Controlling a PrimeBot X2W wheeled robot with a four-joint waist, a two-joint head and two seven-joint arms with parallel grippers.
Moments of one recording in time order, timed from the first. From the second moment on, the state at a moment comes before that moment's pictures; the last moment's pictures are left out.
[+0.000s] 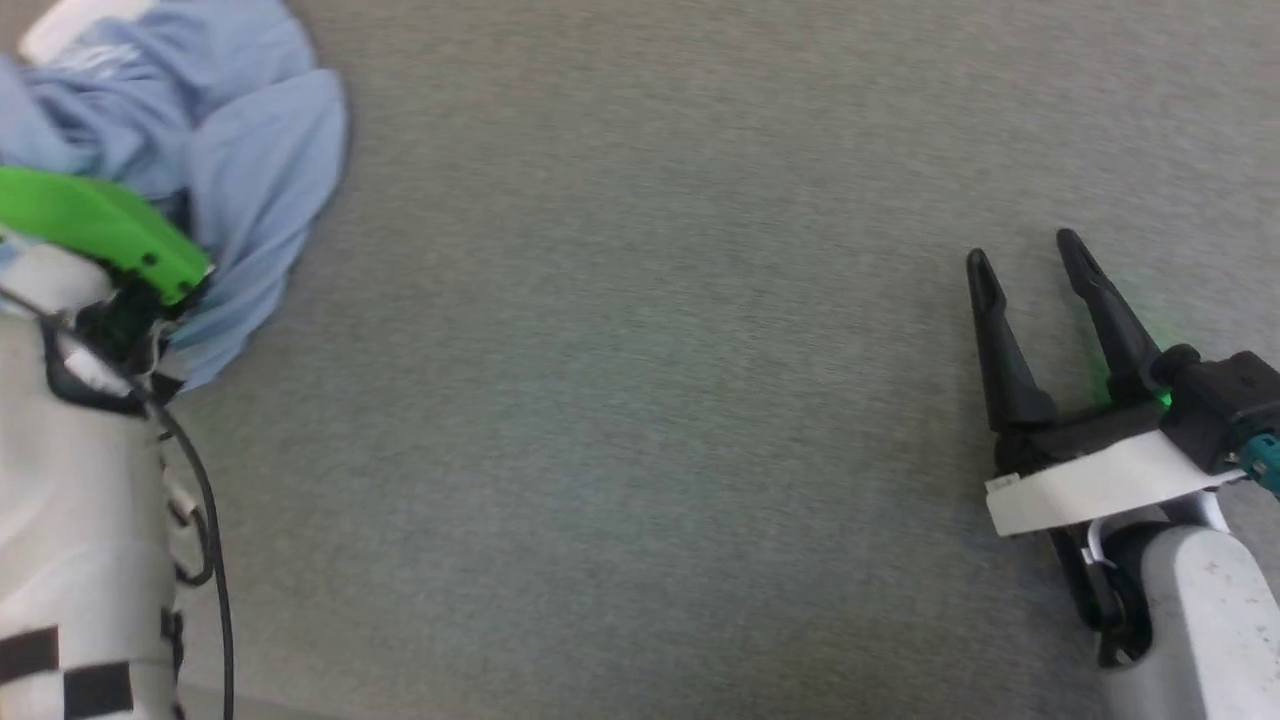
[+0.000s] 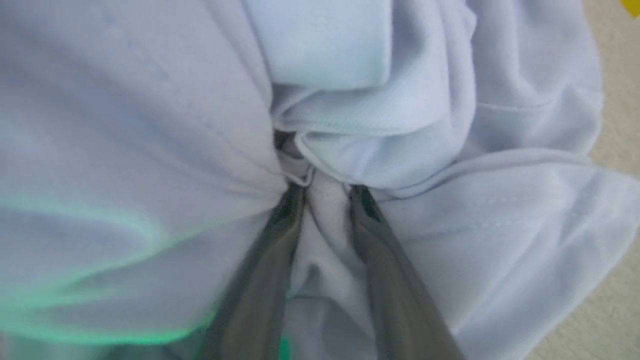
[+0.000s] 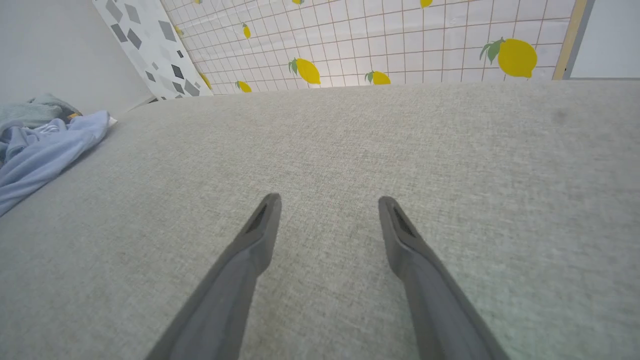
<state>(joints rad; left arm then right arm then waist) -0.74 0.28 0.15 0.53 -0.63 0.19 0.55 -0.22 -0.12 0.05 -0.06 0.18 0.13 -0.09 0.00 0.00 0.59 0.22</state>
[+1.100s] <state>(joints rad) -0.98 0.18 -0.26 0.22 -0.36 -0.01 0.05 -0.10 -0.05 0.00 0.19 0.26 0.13 -0.21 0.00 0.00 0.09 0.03</state>
